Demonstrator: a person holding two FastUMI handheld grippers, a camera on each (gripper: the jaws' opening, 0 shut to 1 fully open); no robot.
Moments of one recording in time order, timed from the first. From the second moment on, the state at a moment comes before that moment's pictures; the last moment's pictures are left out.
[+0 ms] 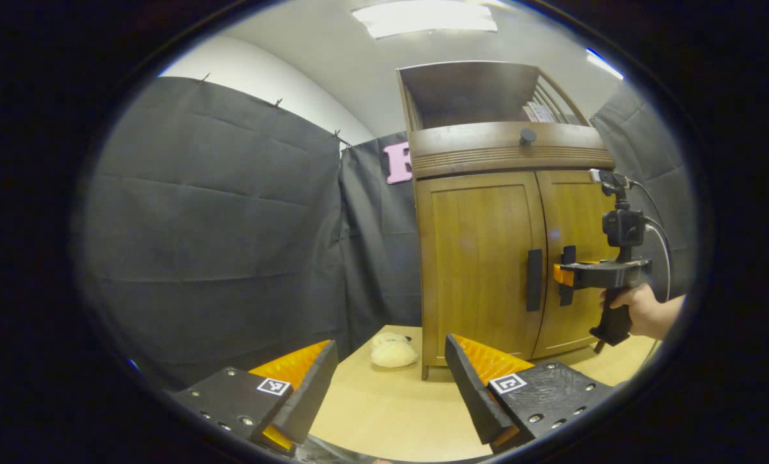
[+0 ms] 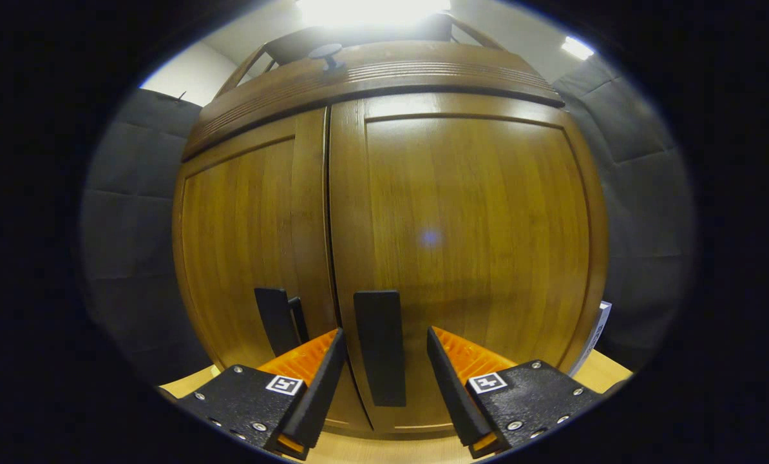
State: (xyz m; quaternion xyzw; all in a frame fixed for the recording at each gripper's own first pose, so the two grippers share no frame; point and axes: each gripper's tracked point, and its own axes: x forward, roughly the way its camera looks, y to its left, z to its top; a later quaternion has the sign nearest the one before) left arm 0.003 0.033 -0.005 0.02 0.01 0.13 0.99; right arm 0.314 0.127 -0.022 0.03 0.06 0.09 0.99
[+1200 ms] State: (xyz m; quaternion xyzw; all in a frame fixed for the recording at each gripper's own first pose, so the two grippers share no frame) left arm 0.011 0.028 -0.003 0.02 -0.01 0.09 1.00; right arm 0.239 0.116 -0.010 0.02 0.08 0.10 0.99
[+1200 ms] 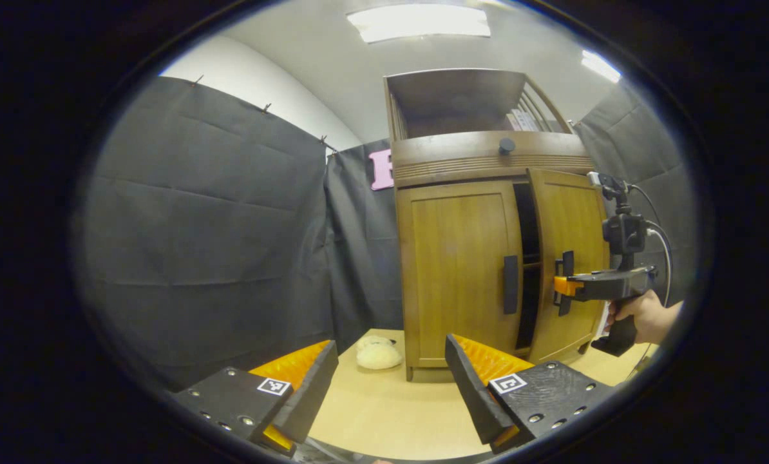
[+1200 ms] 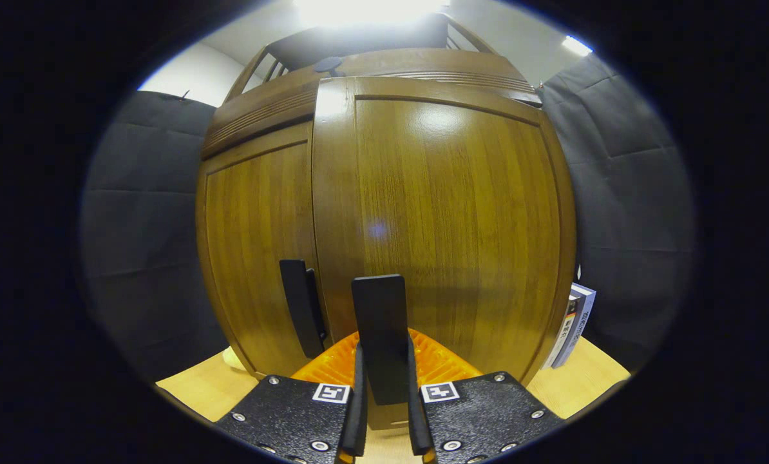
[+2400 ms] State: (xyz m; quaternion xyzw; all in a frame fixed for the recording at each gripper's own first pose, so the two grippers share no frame) left arm 0.018 0.012 0.010 0.02 -0.04 -0.04 1.00; right arm 0.127 0.005 0.000 0.03 0.08 0.04 1.00
